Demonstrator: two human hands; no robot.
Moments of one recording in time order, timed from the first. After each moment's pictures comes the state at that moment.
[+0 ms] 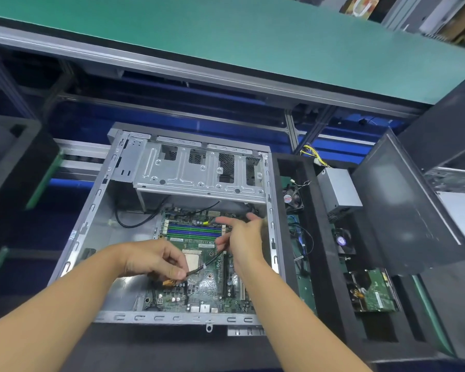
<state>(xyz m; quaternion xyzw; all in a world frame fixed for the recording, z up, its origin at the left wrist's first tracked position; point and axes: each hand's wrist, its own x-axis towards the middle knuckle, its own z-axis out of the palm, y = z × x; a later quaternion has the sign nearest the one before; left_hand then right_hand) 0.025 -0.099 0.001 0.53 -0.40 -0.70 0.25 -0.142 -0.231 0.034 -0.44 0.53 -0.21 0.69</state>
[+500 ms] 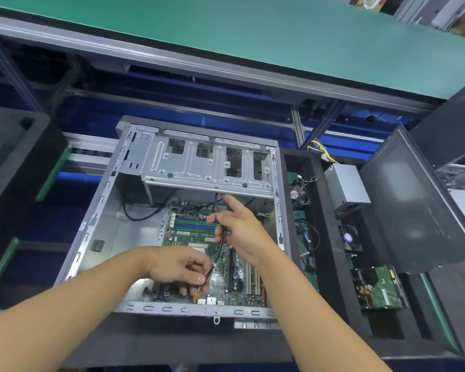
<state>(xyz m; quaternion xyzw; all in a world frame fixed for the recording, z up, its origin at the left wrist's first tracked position) -0.010 -0.105 -0.004 0.50 -0.44 -0.71 0.21 -0.139 -0.238 0.041 -0.54 0.40 -0.07 0.74</state>
